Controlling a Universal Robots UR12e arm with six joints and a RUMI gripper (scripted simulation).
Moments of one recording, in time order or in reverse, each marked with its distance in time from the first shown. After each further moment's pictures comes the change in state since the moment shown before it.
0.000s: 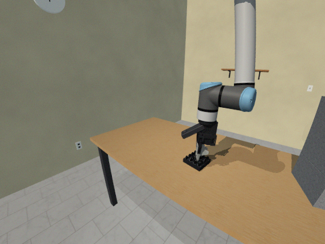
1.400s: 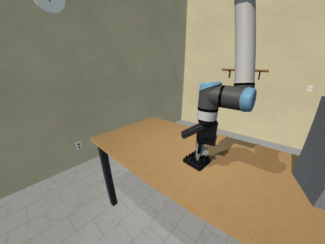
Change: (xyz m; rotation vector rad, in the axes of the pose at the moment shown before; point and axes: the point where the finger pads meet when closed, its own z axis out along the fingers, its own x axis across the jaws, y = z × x) arm 0.000 0.000 0.000 0.000 0.000 0.007
